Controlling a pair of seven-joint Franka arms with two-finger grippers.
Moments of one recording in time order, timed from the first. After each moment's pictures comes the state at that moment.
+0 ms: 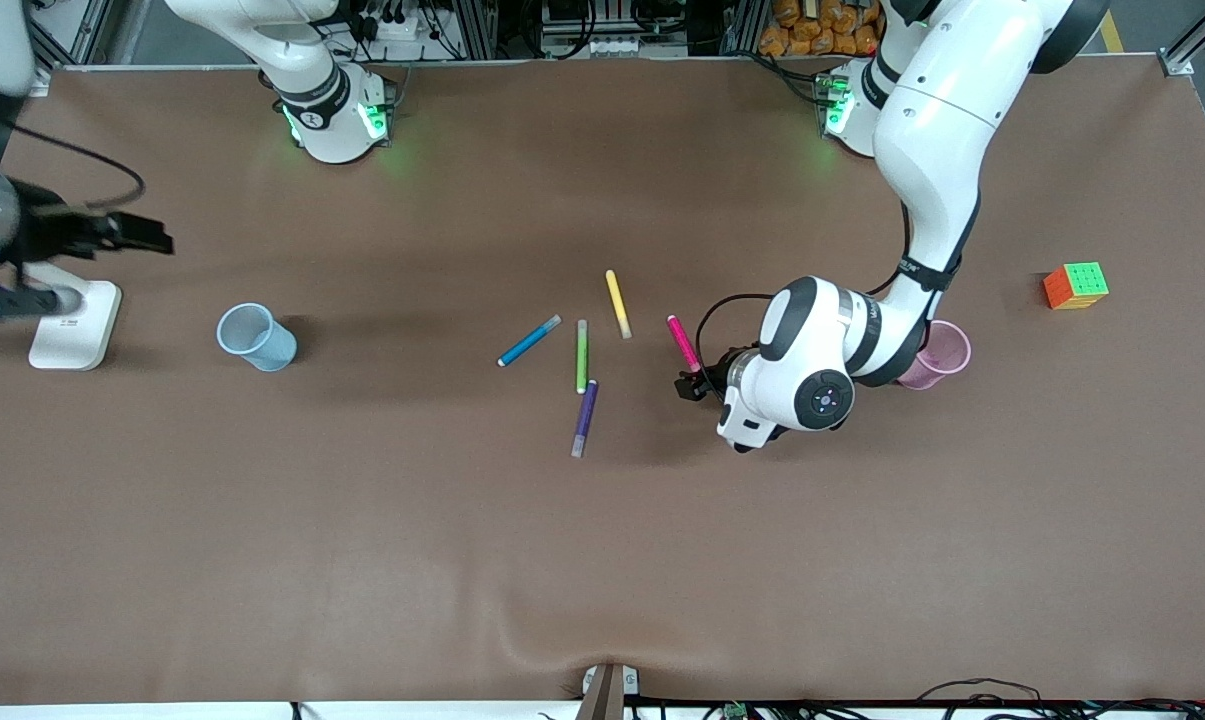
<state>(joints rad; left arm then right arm) -0.33 0.73 -0.18 -1.57 -0.31 1.99 -0.77 0.03 0.12 -0.05 -1.56 0.02 1.30 -0.07</state>
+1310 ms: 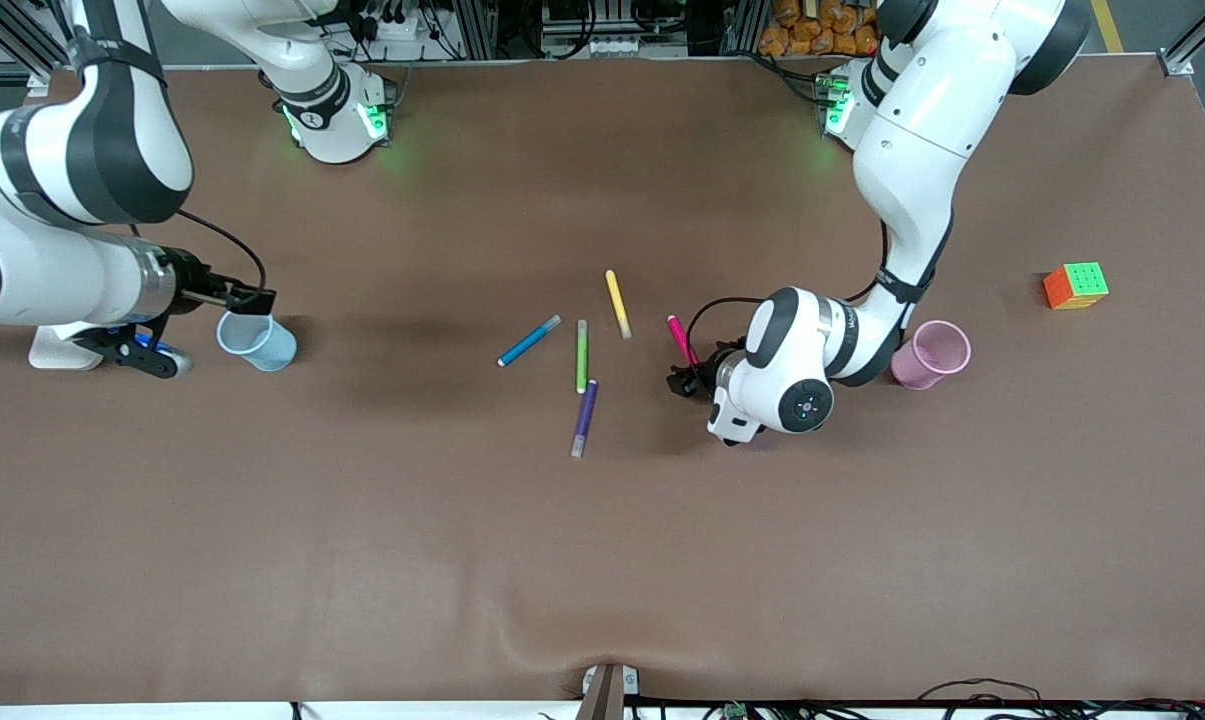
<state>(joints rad) -0.35 0.80 -0.18 -1.60 -0.36 2.04 -0.77 0.13 0.15 -0.05 -1.76 0.08 1.49 0.49</state>
